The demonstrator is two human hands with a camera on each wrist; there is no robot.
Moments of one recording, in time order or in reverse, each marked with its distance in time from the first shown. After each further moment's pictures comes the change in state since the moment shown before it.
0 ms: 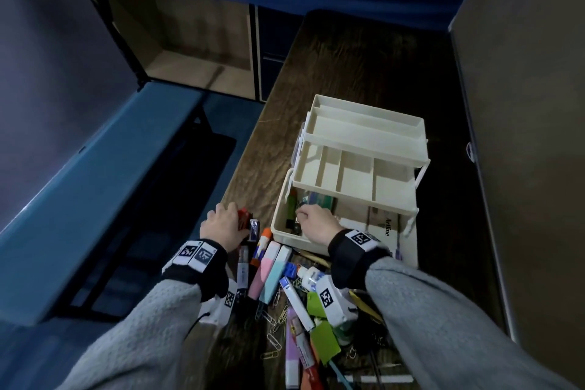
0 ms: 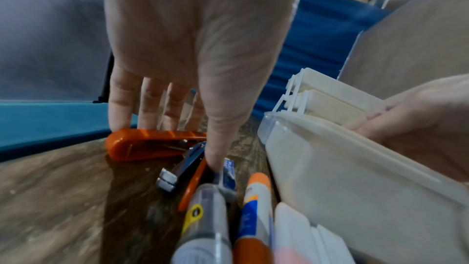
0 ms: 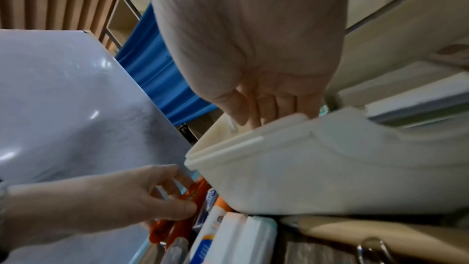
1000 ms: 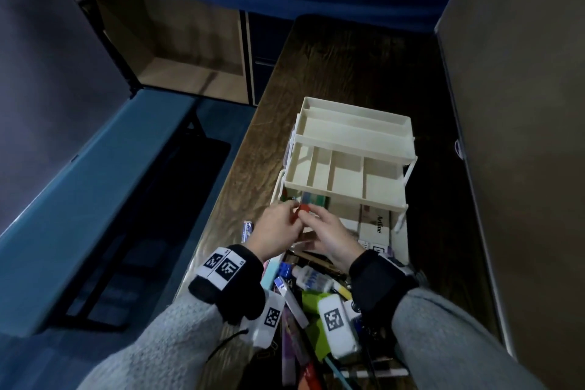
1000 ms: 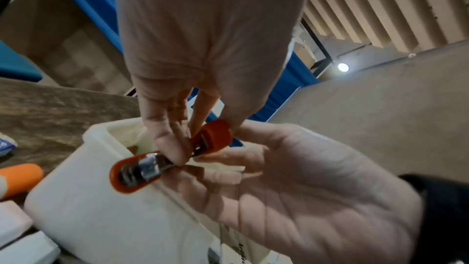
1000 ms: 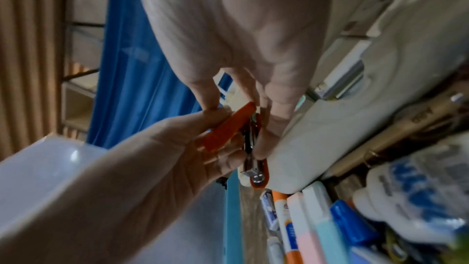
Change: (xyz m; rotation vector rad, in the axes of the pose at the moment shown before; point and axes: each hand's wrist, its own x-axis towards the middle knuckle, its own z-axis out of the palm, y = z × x) left_hand -0.040 0.096 -0.023 -0.494 0.075 0.383; right_hand -0.060 0.002 -0.010 1.092 -0.023 0.012
